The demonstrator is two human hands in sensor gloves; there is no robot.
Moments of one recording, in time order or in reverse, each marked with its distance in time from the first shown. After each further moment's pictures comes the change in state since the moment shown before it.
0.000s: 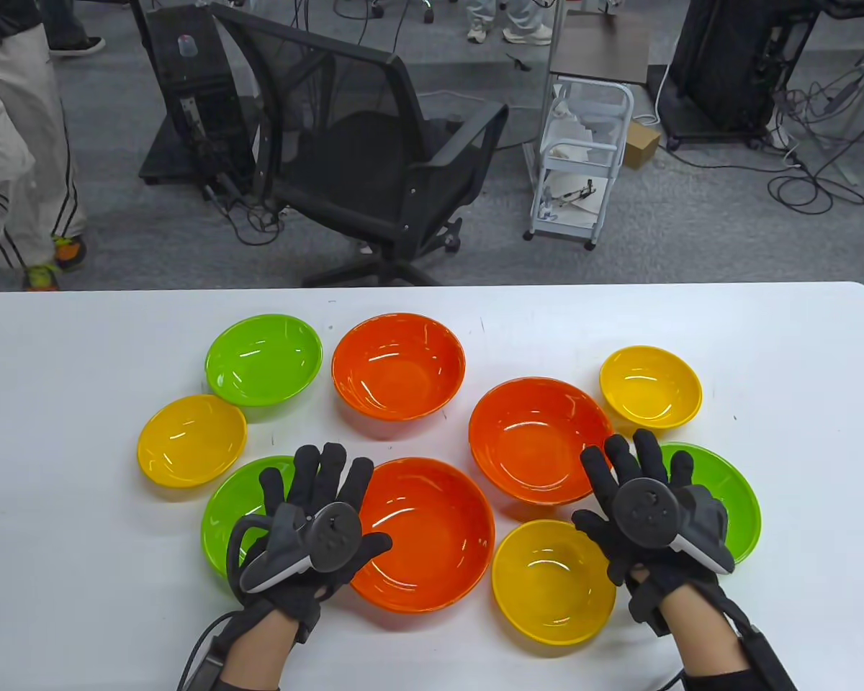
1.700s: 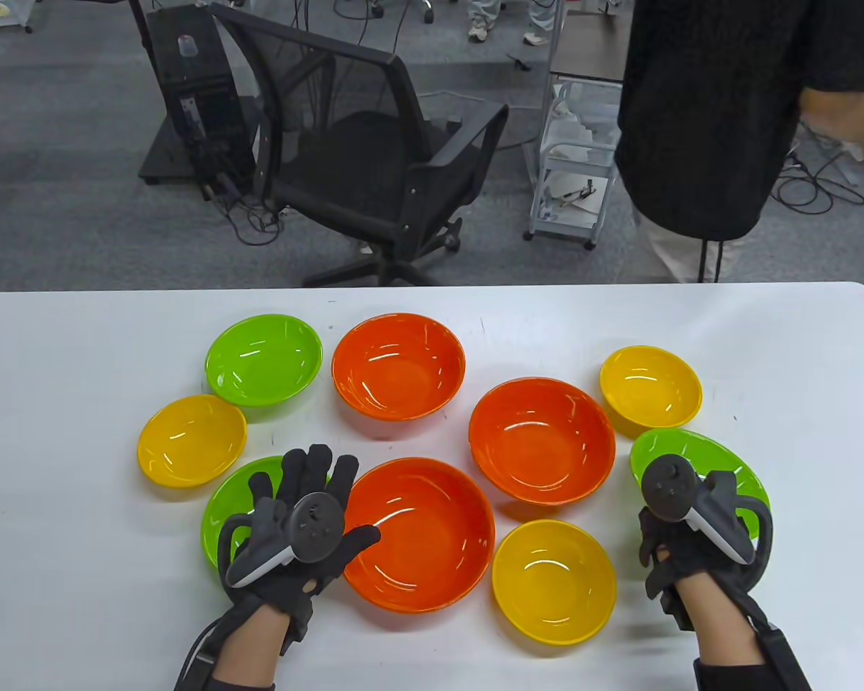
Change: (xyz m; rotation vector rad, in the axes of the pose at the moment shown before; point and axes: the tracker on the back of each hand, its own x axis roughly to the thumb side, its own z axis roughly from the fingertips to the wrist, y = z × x) left_hand -0.018 -0.002 -0.002 -0.016 0.041 0.098; right_hand -0.020 -0.014 -0.003 -0.034 0.250 0.168
